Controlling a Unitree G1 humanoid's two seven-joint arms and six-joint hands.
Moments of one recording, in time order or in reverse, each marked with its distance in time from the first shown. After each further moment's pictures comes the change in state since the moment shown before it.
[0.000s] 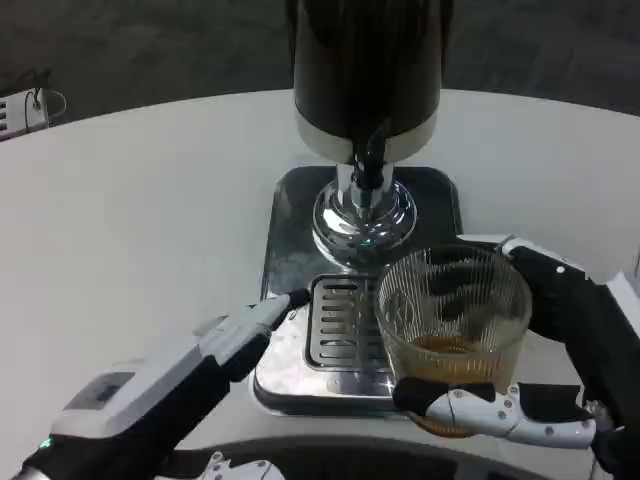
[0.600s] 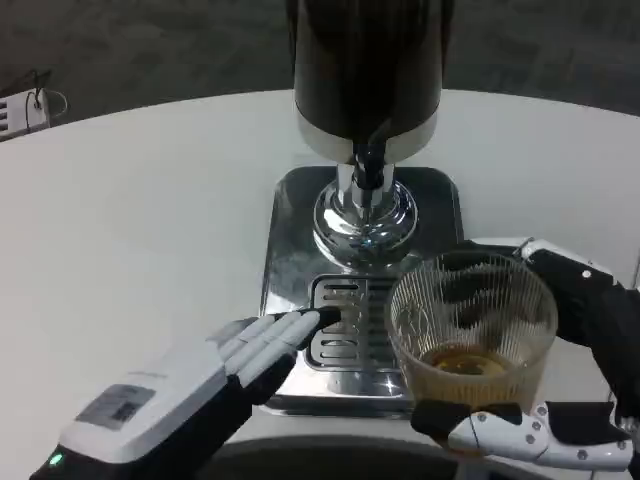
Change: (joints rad) left arm 0.055 0.013 0.005 -0.103 0.073 -0.019 -0.001; right arm 0.082 -0.039 -0.059 -0.120 0.034 0.000 0.058
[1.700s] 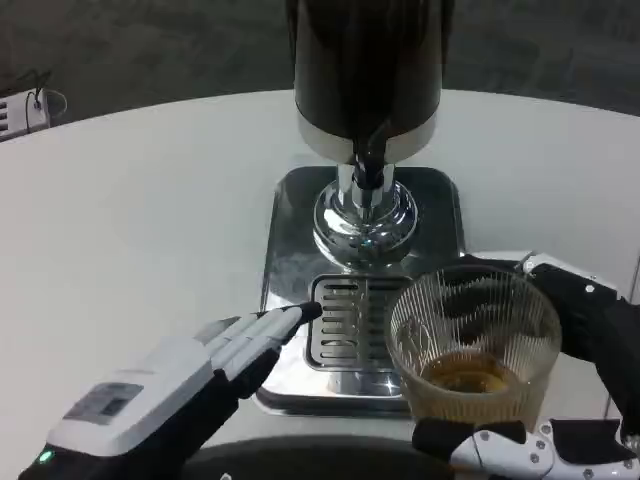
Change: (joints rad) left arm 0.005 -0.001 0.012 -0.010 0.001 0.056 -0.006; right arm 0.054 0.001 0.001 -0.037 0.001 0.000 0.007
